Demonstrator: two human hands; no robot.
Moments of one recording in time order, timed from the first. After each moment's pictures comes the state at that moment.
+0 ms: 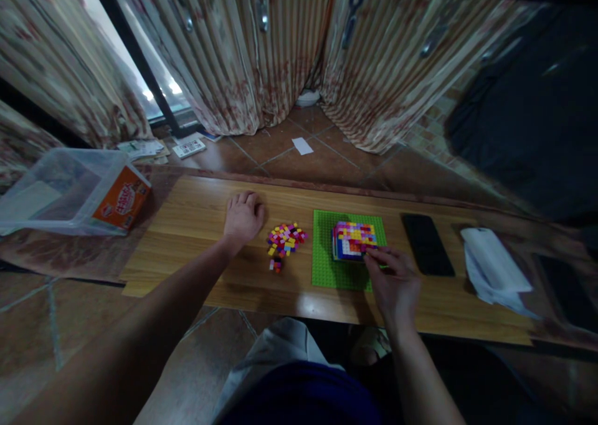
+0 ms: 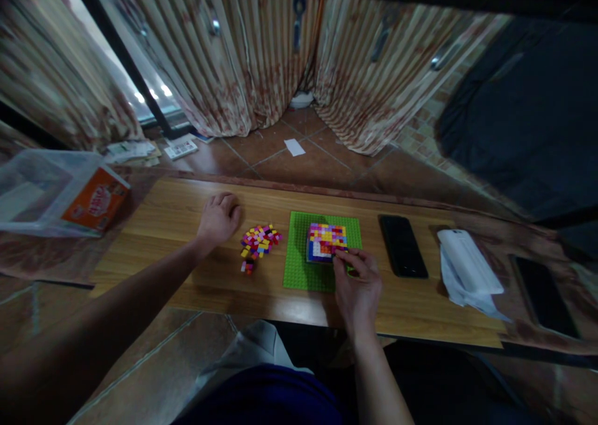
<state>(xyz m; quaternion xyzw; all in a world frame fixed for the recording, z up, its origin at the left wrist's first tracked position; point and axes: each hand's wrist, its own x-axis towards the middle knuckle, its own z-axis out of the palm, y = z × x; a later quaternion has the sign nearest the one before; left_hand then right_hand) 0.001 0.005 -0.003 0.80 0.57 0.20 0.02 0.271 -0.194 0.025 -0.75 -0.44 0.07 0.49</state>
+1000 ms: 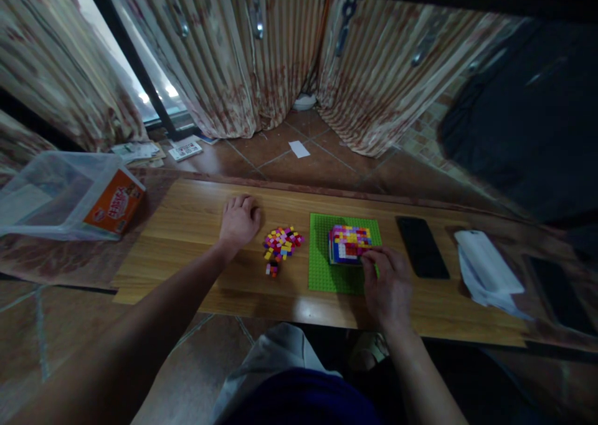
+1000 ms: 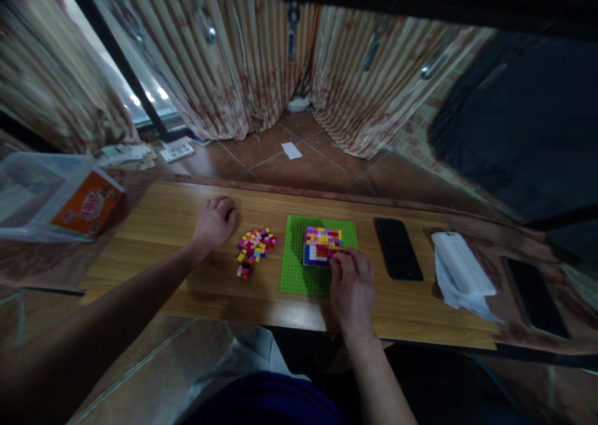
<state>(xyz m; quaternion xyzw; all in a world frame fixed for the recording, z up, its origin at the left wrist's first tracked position) 0.000 0.005 -0.002 0.80 0.56 0.21 0.04 0.281 -0.193 0.026 -0.73 -0.59 -0.08 0.32</state>
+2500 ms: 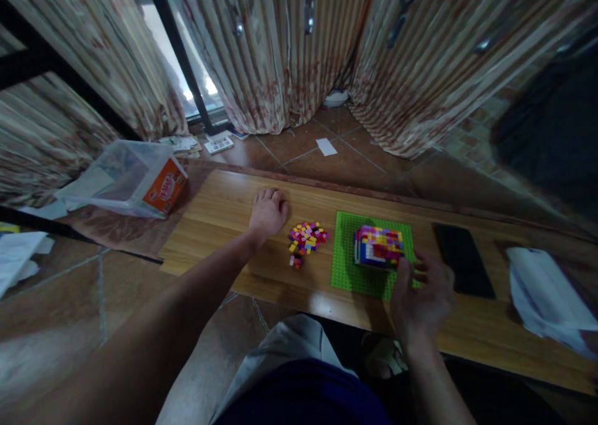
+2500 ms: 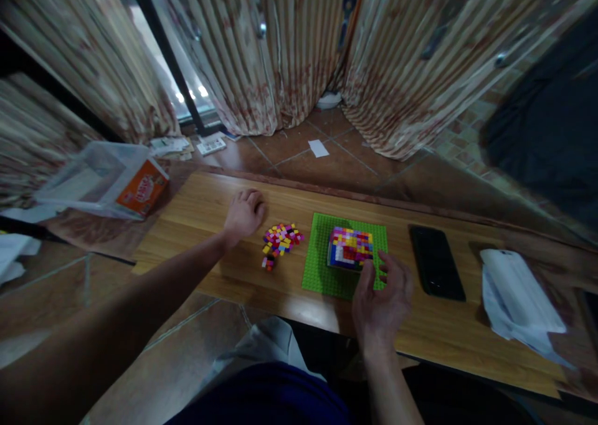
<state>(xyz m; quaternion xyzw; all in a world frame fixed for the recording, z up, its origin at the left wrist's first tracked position) 0.001 0.000 0.000 0.79 0.57 0.19 0.05 0.260 -0.195 0.037 -0.77 -0.46 -0.03 0.45</state>
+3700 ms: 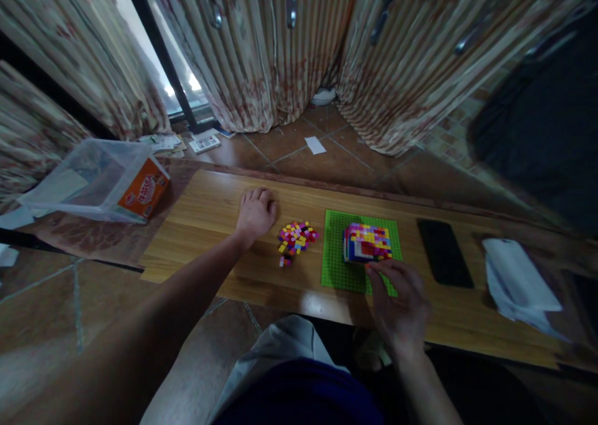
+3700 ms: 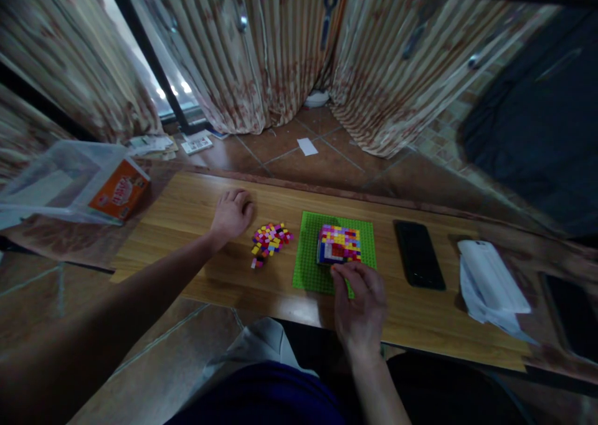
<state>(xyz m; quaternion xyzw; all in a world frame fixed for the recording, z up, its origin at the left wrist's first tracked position) 0.001 0.002 -0.001 0.79 0.58 0.20 0.04 0.250 -0.212 0.038 -0.69 -0.57 -0.03 0.44</state>
